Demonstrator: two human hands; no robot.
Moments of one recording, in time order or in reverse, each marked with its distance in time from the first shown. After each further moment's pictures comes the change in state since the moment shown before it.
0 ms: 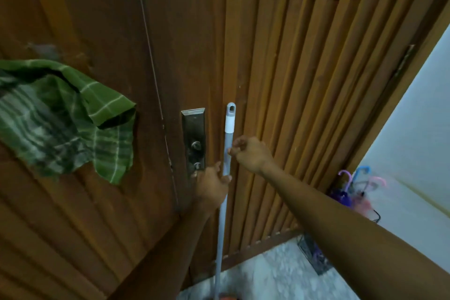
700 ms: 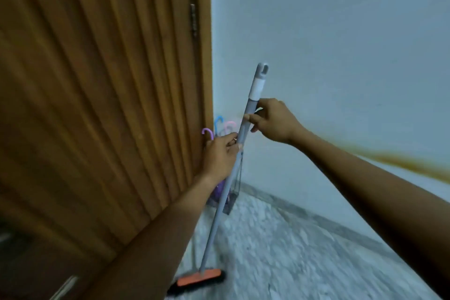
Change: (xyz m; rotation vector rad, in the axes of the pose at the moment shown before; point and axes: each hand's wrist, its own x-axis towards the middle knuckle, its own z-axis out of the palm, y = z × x) left_hand -0.082 0.230 0.275 -0.257 -0.617 0.627; right_hand -0.222 0.202 -0.284 -0.166 0.498 0.352
